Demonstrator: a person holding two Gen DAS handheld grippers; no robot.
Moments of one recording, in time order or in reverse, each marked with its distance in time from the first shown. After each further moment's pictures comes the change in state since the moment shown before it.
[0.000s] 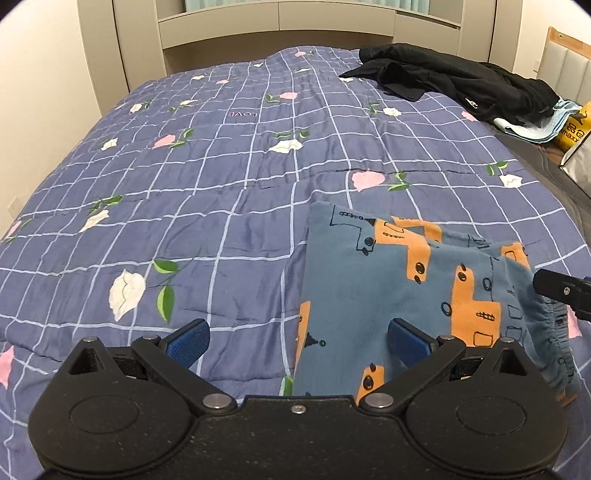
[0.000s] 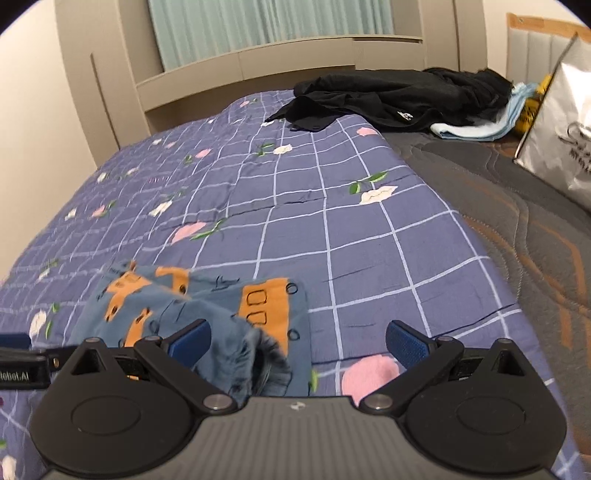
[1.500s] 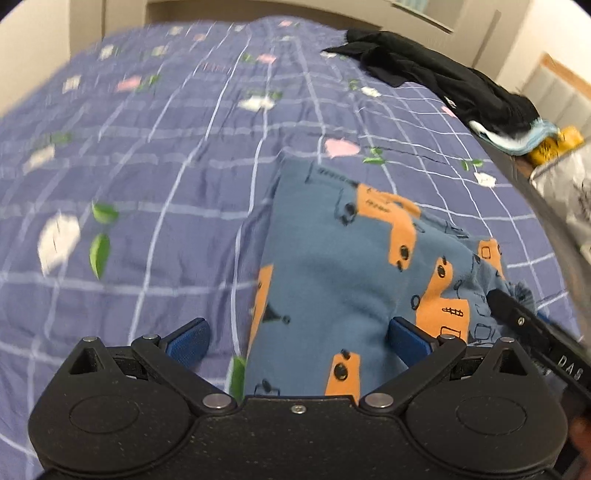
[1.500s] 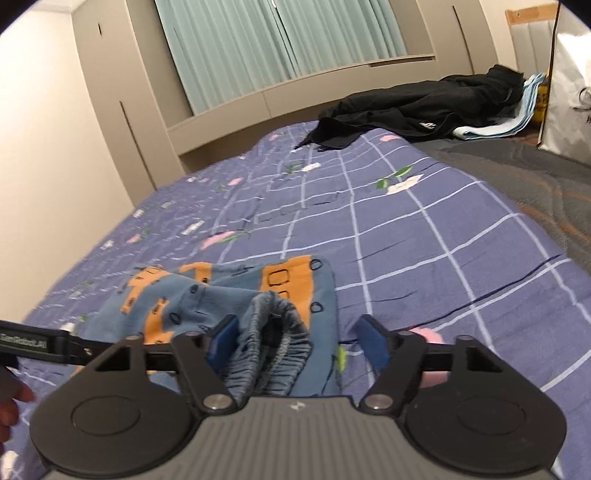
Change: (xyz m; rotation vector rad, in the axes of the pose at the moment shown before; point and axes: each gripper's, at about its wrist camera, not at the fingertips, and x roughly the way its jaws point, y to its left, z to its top) left arm 0.034 0.016 -0.016 -0.144 0.092 -0.220; right arm 0.016 -0.015 -0.050 0.059 -0.151 0.180
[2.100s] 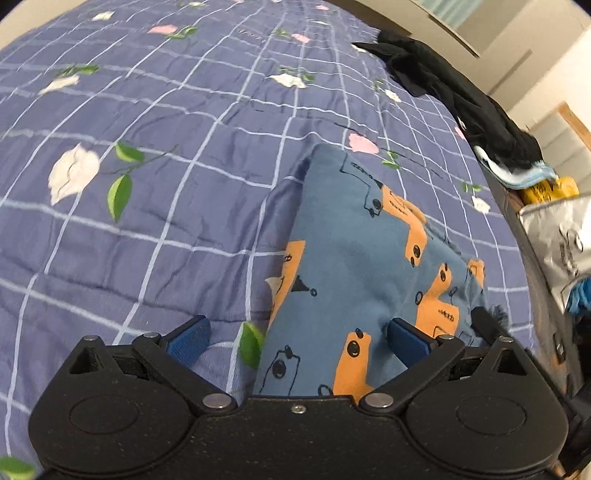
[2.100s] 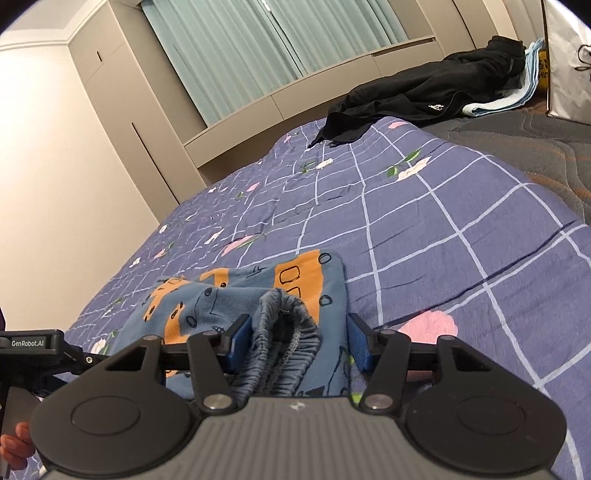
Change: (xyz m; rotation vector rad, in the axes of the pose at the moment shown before) left arm -0.012 0.031 -0.004 -0.196 0.058 -0.101; right arm -0.001 -0.018 -0.002 0.100 0.002 0.100
